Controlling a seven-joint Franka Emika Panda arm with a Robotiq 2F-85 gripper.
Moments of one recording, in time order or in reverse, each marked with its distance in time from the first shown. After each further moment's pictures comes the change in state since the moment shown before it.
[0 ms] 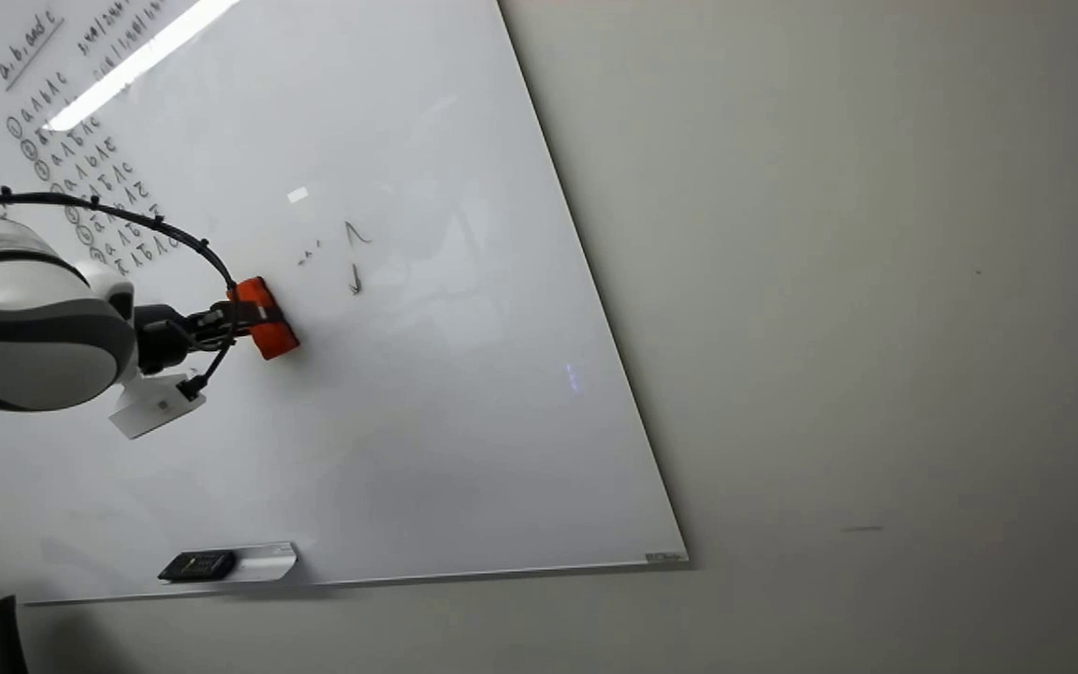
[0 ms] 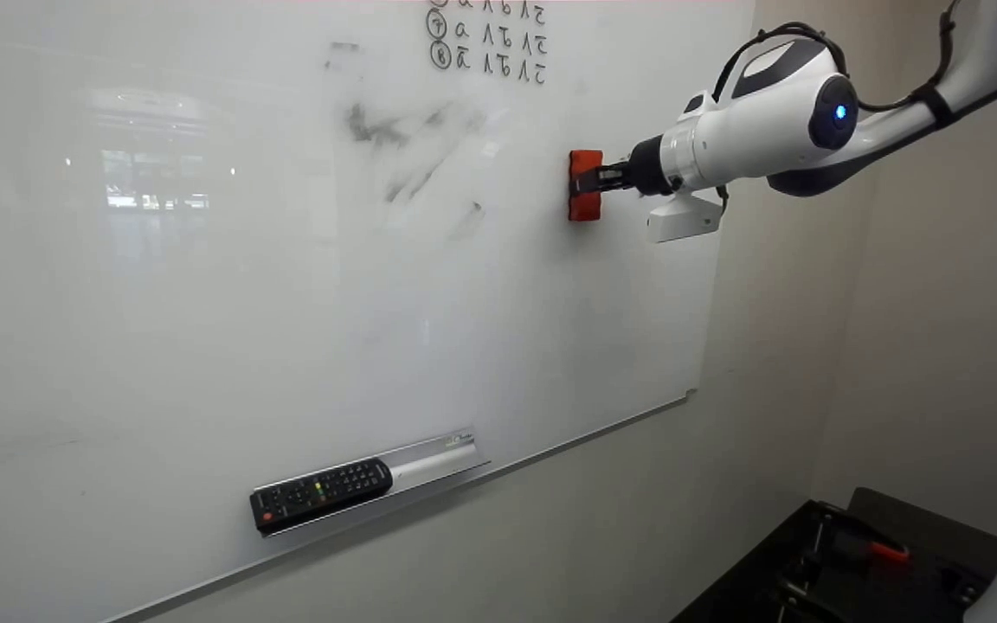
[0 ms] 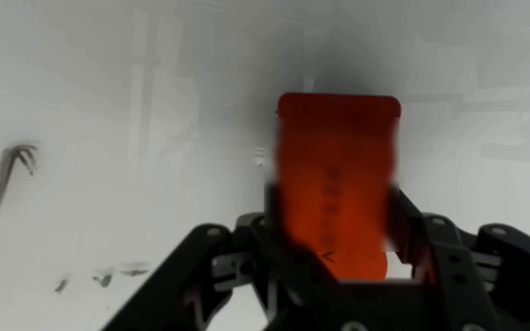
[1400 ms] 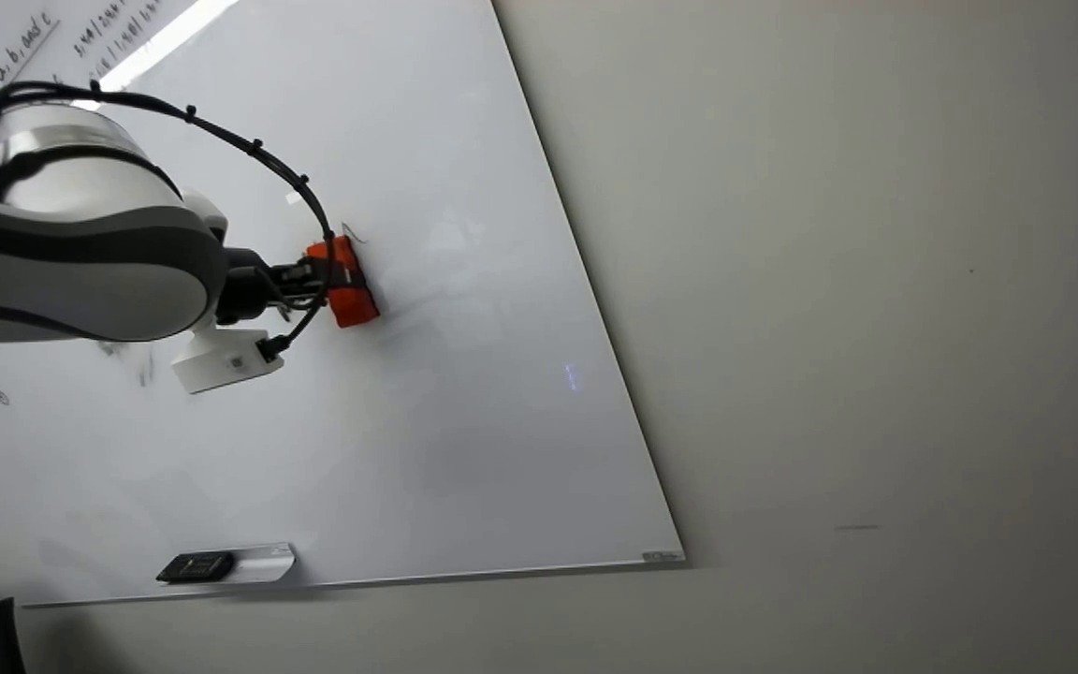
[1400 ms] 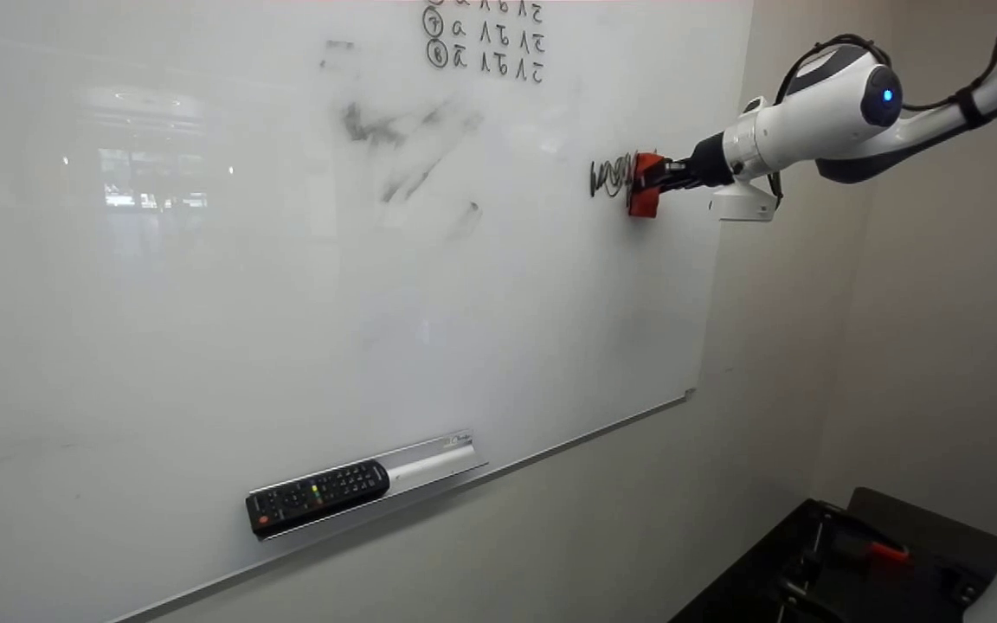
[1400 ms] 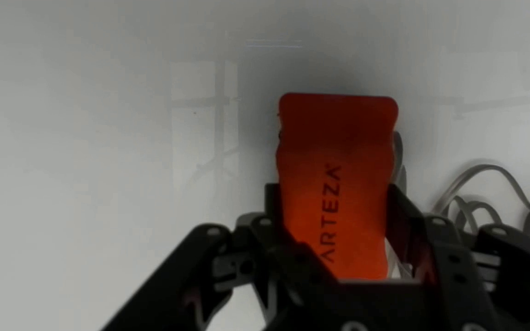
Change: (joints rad) arm -0.097 -0.046 -0.276 0.093 -0.160 0.315 0.052
